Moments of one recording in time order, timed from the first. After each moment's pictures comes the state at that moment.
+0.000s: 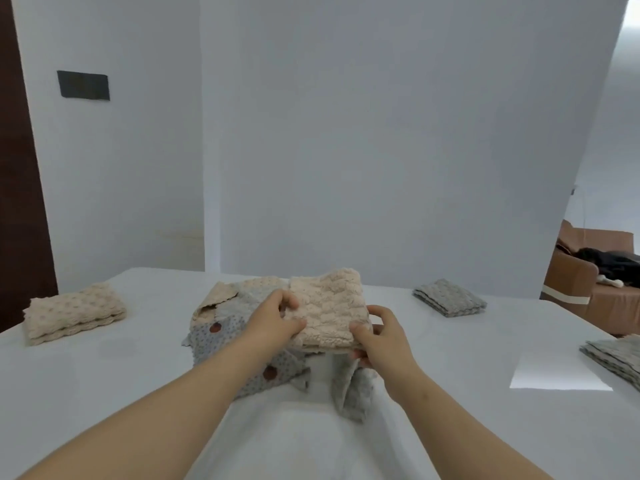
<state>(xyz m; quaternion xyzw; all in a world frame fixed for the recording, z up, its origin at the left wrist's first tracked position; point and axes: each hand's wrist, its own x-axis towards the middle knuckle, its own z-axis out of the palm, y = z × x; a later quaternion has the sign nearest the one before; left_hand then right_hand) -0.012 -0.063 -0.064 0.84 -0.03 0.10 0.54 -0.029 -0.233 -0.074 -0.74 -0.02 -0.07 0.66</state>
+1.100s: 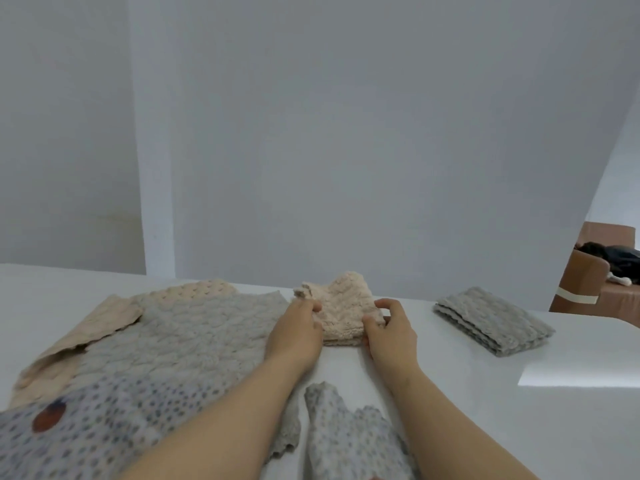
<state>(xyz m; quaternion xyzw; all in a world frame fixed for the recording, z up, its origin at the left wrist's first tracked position) 0.258 -0.153 -0.152 0.92 -0.05 0.12 0.38 0.248 -0.290 -0.156 -0.82 0.06 -0.22 0.53</state>
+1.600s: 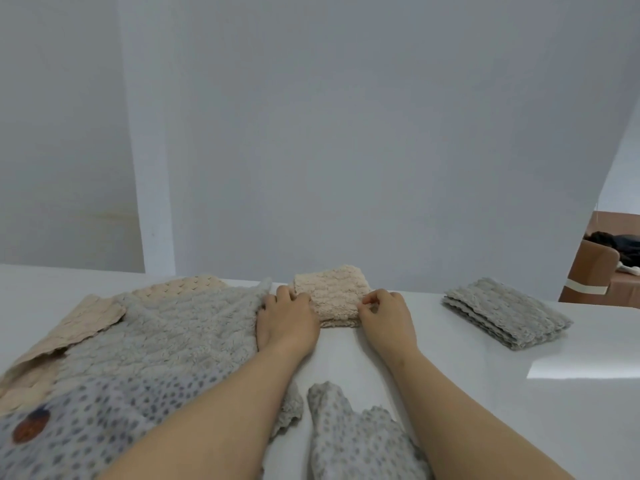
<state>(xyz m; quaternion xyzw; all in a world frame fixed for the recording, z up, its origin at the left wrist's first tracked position) 0.279 -0.149 -0.152 0.97 0.01 0.13 0.19 0.279 -0.290 -0.154 -0.91 0.03 -0.19 0.37</state>
